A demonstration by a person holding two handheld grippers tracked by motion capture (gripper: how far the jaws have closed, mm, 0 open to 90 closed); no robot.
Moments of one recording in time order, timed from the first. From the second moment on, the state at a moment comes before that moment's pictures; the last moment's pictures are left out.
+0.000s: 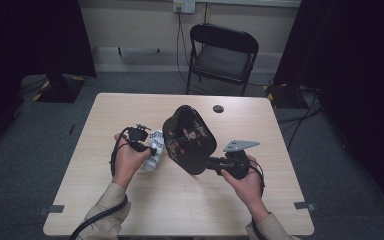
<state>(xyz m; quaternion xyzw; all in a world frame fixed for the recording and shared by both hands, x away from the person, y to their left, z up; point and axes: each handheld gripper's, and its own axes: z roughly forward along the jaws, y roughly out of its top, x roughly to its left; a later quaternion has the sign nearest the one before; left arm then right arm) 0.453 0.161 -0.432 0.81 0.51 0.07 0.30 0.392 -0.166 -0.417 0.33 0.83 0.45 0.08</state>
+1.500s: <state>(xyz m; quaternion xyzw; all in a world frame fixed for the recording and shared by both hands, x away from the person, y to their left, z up) 0.384 0.094 -0.457 0.86 0.40 0.00 0.33 0.390 -0.159 -0.419 0.32 0.83 0.45 0.07</state>
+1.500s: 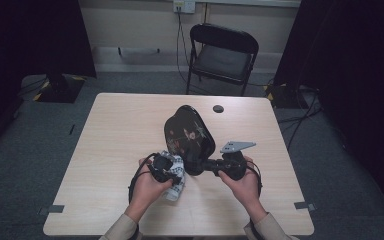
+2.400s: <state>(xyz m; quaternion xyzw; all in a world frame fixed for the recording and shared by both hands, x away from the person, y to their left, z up) 0.346 0.098 -0.454 0.86 0.35 -0.02 0.36 0.389 -0.159 -0.420 0.32 0.83 0.45 0.07</state>
